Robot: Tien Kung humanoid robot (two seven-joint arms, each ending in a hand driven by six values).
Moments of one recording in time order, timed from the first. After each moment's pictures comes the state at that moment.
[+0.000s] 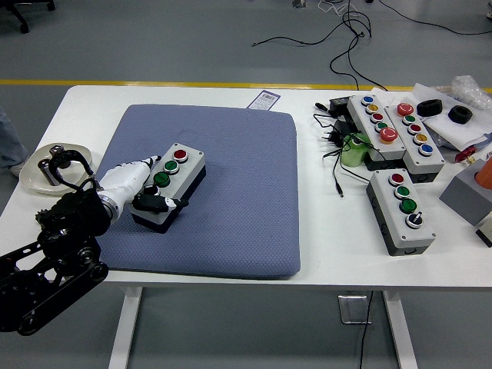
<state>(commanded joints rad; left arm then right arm) -0.55 0.39 -0.74 -1.40 1.90 -0.01 0.65 0.05 -0.02 1.58 0.18 -1.53 -0.26 -0.24</state>
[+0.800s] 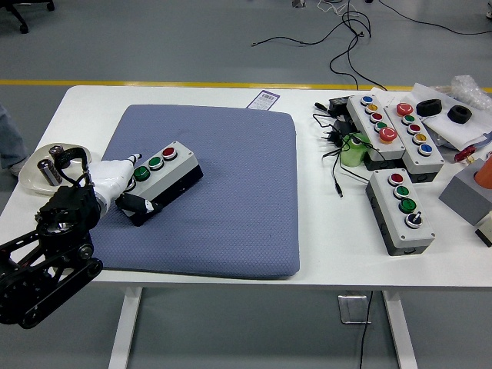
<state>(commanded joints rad) -0.57 0.41 -0.75 -1.30 2.06 -0.07 0.65 0.05 -0.02 1.58 0.18 -1.53 -0.26 -0.24</state>
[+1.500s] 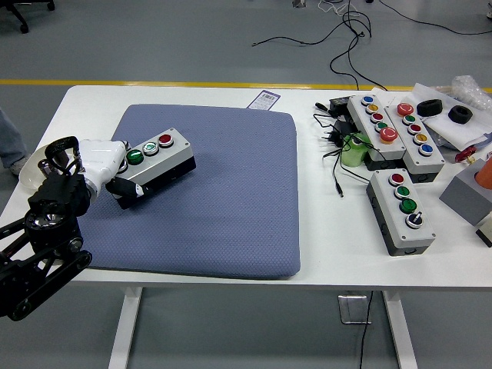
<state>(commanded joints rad) -0.60 0.46 -0.75 -1.29 2.14 -0.01 0.49 0.05 -0.02 1.57 0.18 -1.51 -0.26 -0.24</state>
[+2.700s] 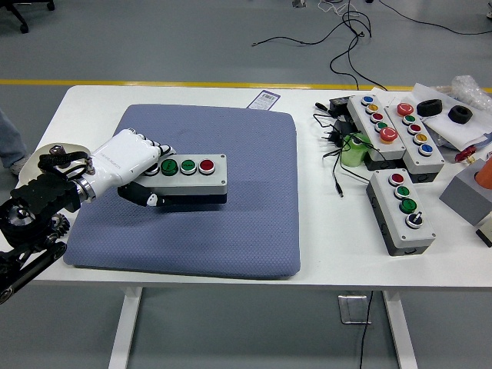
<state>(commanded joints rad) -0.67 0.53 -0.65 -1.13 2.27 0.27 -0.09 0.04 -0.03 1.56 0.18 -1.51 -0.26 -0.25</state>
